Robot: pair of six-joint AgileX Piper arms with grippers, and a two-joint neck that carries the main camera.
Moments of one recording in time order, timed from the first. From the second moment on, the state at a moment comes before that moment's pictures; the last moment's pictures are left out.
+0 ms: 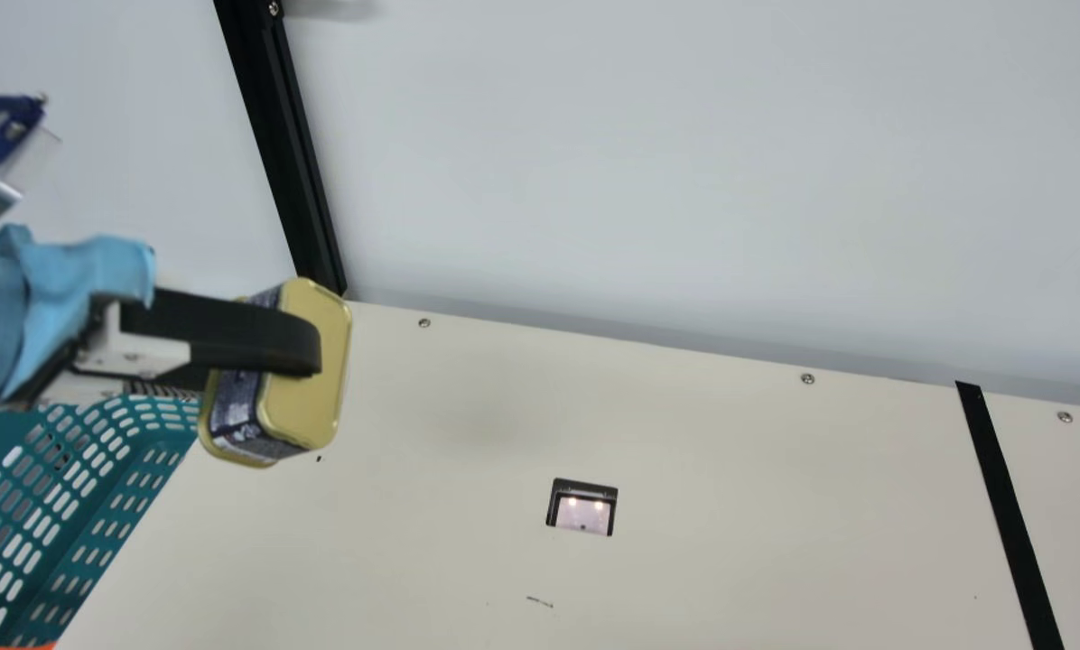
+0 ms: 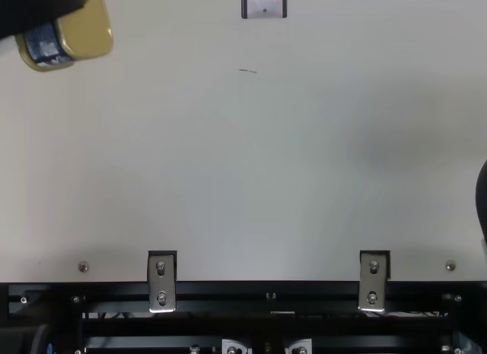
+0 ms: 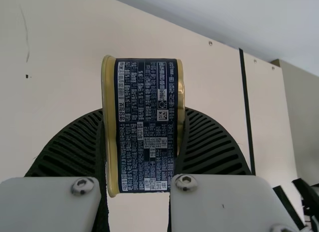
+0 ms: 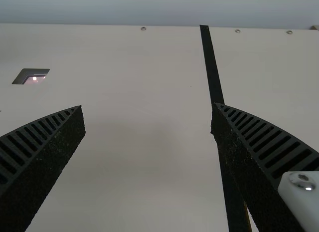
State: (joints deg) left arm 8.2 69.5 -72.1 -34.3 64.8 0.5; right arm -3.9 13.6 -20.2 5.0 38.3 -6.4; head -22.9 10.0
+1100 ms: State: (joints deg) left arm -5.2 60.5 -45.9 -33.2 32.0 31.6; right arm -3.9 13.6 -20.2 5.0 38.3 -6.4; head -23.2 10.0
